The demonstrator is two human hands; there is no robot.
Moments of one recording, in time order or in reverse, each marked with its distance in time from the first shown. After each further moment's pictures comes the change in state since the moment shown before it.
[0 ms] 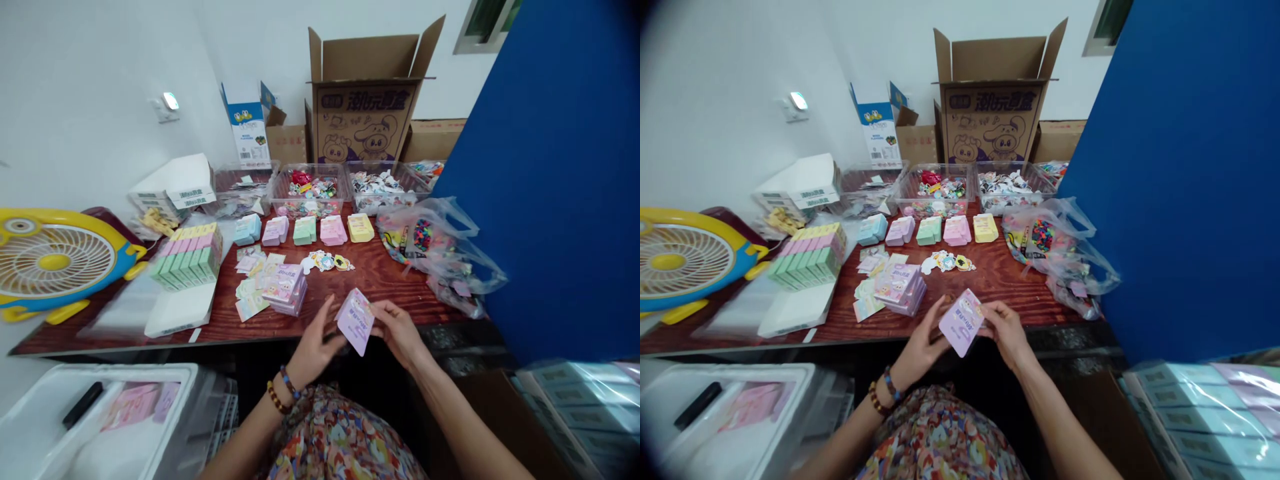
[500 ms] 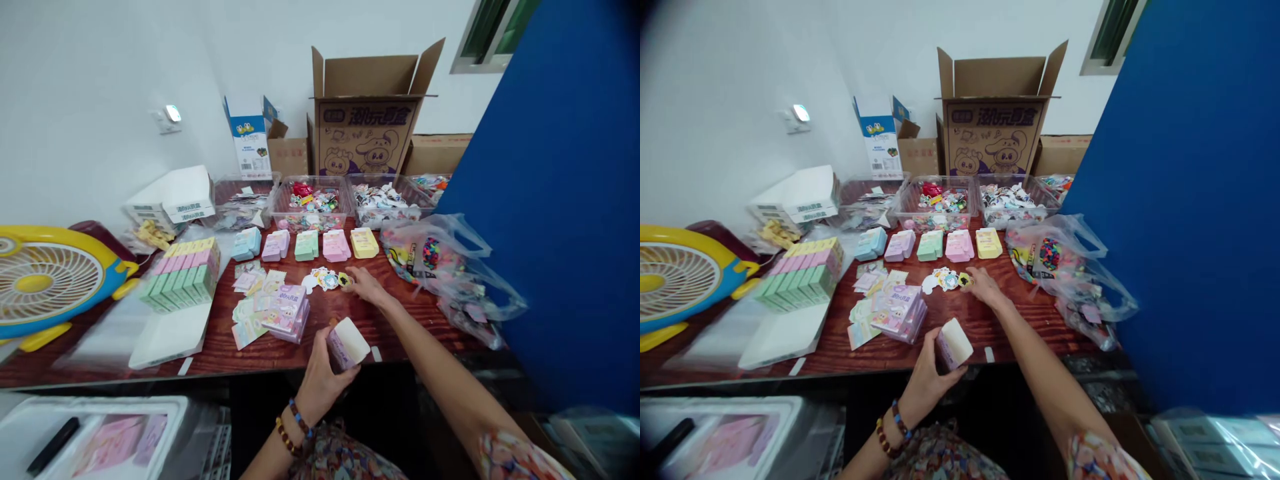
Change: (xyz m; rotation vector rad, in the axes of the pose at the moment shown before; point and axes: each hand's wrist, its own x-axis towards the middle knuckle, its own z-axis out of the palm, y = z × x) left_hand 0.012 -0.026 0.003 0.306 0.215 -0.047; right_hand 0.189 -0.031 0.018 -1.107 -0.071 -0.216
